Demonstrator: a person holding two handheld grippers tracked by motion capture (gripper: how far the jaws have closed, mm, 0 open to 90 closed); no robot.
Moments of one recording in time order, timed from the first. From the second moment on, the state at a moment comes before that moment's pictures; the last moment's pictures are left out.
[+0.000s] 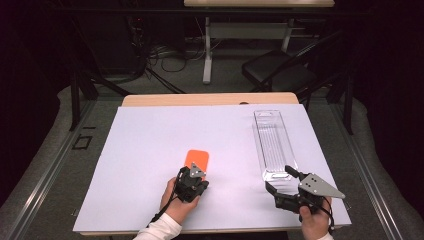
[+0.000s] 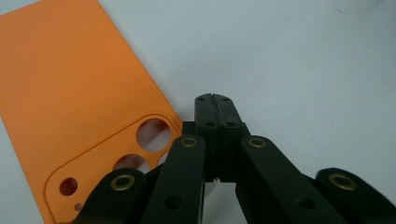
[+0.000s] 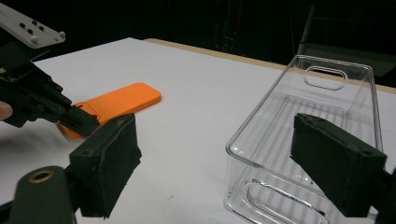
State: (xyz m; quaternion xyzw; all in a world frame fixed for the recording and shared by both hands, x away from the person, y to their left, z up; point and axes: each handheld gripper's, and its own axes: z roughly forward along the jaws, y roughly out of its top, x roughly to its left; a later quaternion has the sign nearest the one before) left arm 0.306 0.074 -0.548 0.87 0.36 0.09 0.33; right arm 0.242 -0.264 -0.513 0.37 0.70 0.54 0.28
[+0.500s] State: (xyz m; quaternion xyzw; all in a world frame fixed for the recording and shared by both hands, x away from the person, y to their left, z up) left arm 0.308 0.105 -0.546 0.86 0.38 0.11 0.31; right arm 0.243 -0.262 -0.514 0.37 0.70 0.54 0.28
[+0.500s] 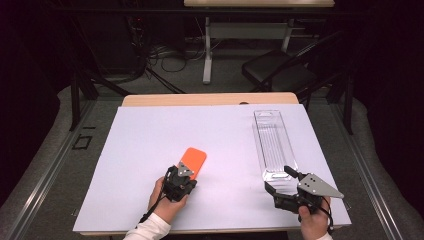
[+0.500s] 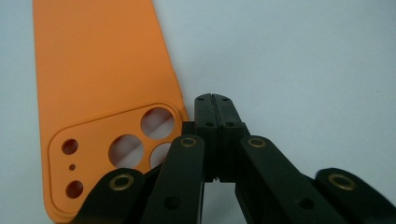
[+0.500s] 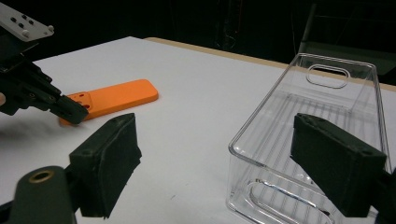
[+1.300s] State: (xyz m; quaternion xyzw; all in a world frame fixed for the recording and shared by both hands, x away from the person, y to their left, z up) left arm 0.311 0.129 -0.548 0.84 0.41 0.11 0.32; right arm 0.242 -0.263 -0.513 0.37 0.70 0.54 0.28
